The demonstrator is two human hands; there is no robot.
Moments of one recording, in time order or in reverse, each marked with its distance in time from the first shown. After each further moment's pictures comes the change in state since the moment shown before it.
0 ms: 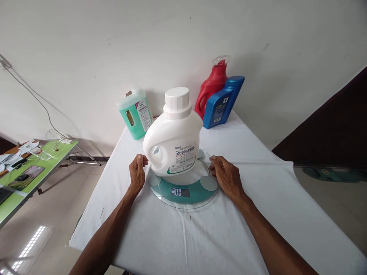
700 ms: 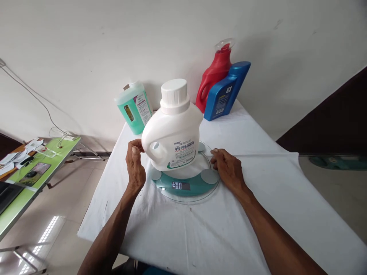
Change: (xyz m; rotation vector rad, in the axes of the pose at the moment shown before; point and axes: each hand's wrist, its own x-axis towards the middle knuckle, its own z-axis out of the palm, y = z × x) left_hand 0.003 0.068 -0.006 -0.127 0.018 0.136; right_hand -0.003 -0.006 -0.002 0.068 0.017 0.047
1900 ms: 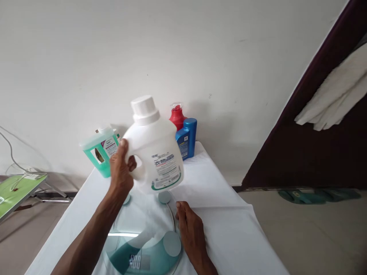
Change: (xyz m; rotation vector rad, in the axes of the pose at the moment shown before) left_hand 0.111 0.073 0.157 -0.592 0.104 -0.338; right_hand 0.003 0.019 0.009 0.140 0.123 -0.107
